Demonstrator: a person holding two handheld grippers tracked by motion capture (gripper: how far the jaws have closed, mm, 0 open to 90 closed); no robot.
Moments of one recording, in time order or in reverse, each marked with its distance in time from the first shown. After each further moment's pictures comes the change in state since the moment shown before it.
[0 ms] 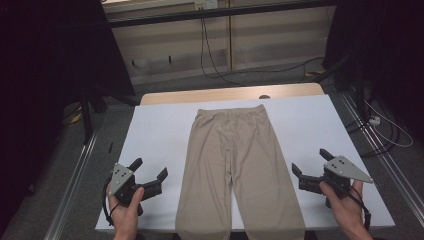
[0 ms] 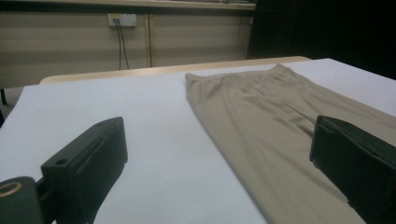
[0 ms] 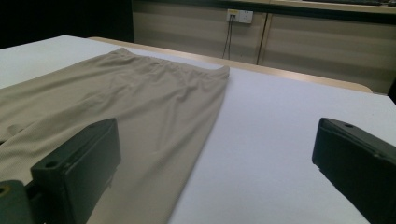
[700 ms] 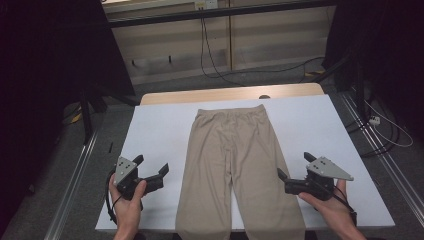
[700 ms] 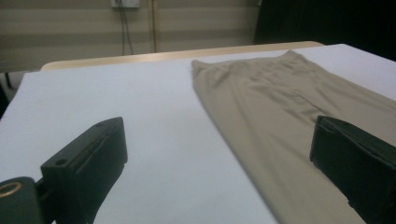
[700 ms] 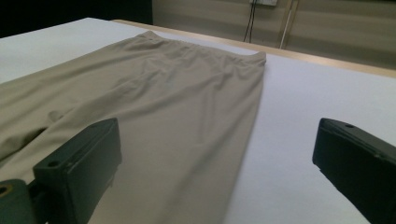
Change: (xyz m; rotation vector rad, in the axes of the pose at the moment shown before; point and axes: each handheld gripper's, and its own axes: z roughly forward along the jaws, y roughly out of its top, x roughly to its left) left arm 0.008 0.007 0.019 0.086 0.042 0.005; right arm 0.034 0.003 0.017 0.076 0.079 0.011
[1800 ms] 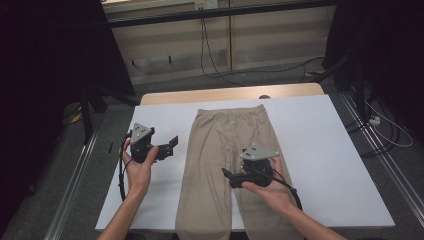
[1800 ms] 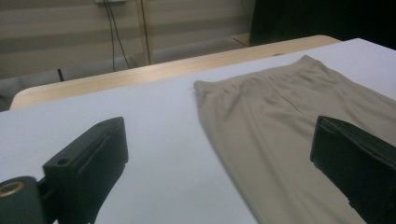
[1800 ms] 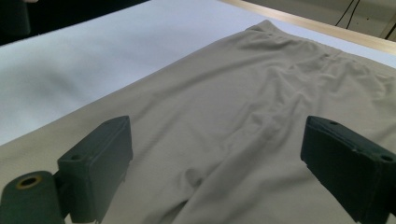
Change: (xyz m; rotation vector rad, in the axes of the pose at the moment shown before) left arm 0.016 0.051 0.082 0.051 -0.051 0.027; right arm 0.103 0.050 0.083 0.165 0.258 -0.113
